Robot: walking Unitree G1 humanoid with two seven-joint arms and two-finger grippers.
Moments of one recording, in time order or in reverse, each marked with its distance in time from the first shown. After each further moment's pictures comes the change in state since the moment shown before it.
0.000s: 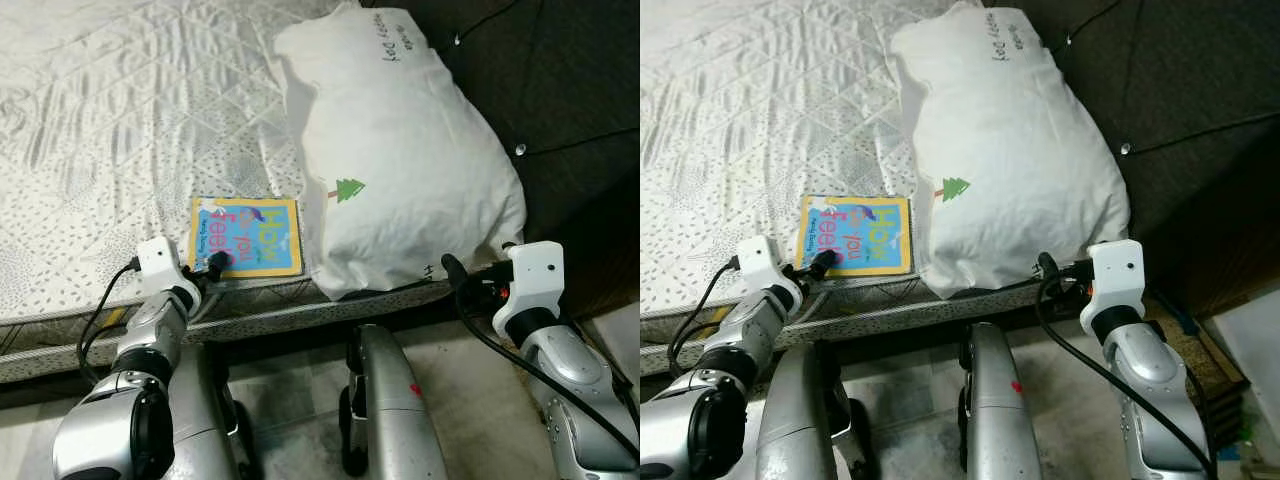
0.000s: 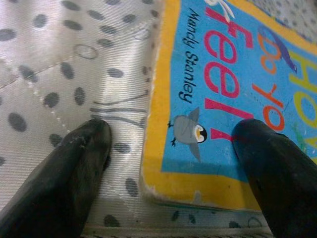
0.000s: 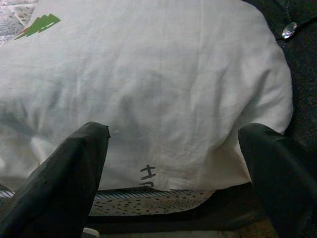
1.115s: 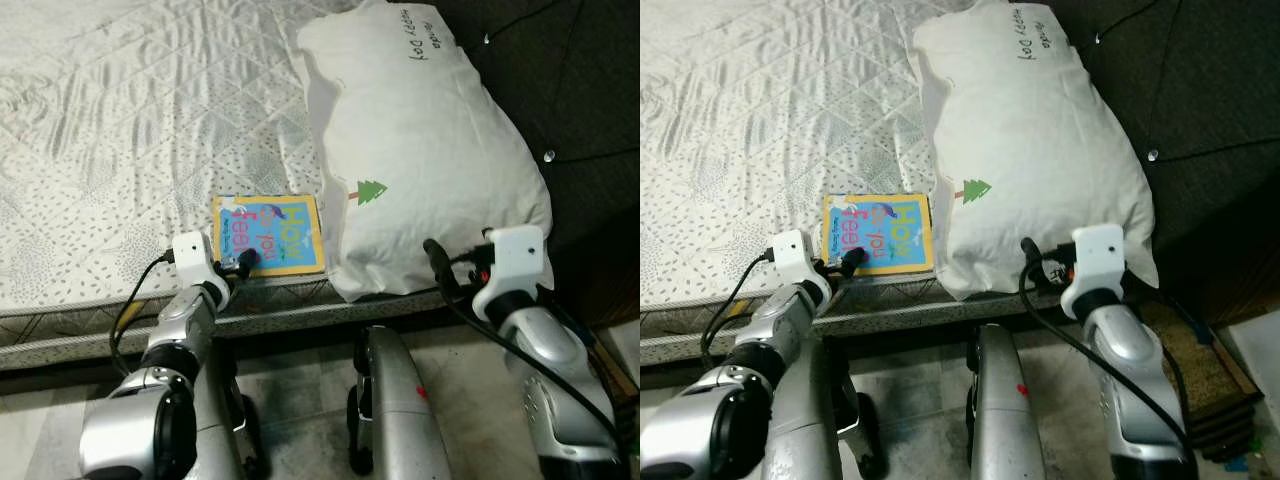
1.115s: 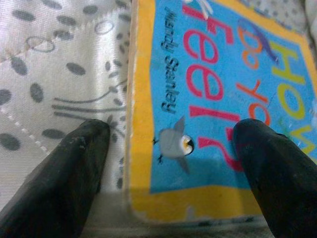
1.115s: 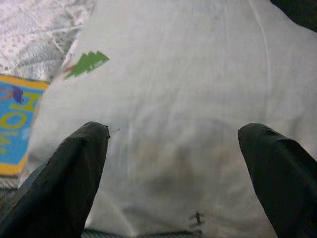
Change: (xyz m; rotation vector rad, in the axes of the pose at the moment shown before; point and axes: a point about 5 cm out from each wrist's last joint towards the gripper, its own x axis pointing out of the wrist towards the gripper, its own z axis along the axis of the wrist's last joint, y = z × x) left arm 0.006 -0.037 -0.005 0.017 -0.013 -0.067; right arm 0.022 0.017 0.013 0.049 -0.058 0.039
